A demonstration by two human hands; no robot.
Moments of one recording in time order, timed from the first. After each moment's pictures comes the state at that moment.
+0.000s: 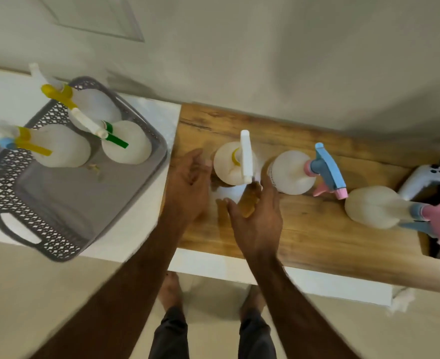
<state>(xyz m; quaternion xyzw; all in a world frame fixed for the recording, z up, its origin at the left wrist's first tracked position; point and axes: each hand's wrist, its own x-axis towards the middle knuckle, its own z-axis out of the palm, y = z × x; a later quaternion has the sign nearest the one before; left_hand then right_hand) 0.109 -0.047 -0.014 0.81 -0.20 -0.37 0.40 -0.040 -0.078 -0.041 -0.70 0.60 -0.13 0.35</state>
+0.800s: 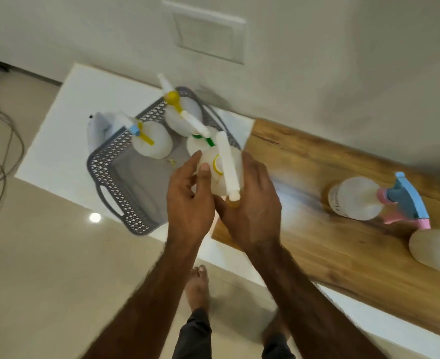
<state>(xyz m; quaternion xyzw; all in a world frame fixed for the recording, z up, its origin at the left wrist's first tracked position) 0.158 0.045 0.033 0.81 -0.06 -0.23 0.54 0.076 -0.032 0.031 -0.84 0.41 -0.12 0.33</state>
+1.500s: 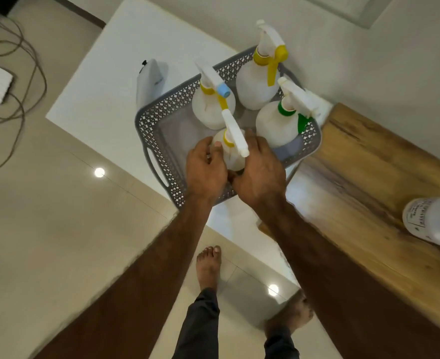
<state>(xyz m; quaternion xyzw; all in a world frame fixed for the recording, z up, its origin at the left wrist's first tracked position) 0.250 0.109 -0.043 0.82 0.05 -0.24 0.52 0.191 0.015 -0.050 -0.91 0.29 0.03 0.28</state>
